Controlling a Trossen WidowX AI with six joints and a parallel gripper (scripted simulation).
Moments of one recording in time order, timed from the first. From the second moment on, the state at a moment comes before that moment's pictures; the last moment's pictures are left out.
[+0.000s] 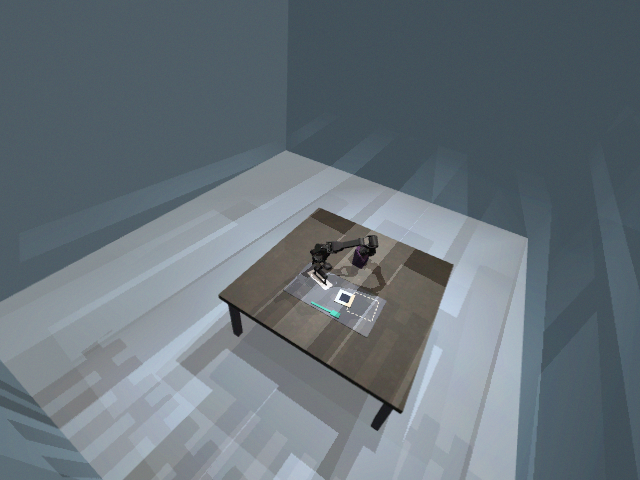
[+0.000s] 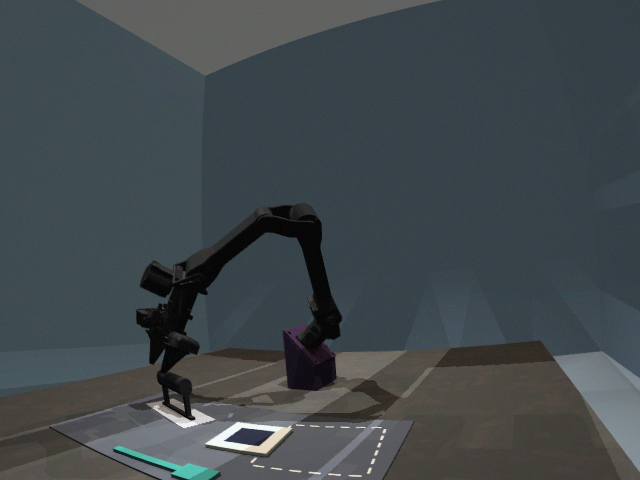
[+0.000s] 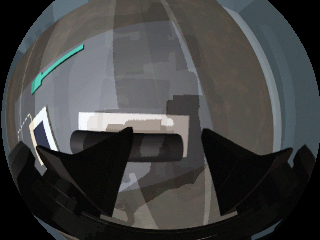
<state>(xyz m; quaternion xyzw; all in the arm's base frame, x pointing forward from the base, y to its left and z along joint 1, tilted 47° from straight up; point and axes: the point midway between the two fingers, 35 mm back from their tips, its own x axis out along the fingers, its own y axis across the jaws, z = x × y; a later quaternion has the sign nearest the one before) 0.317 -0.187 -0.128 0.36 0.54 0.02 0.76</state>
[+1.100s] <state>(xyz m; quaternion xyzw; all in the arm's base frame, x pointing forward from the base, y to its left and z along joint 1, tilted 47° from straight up) 0.300 -0.168 -0.122 0.72 0.35 -0.24 0.55</state>
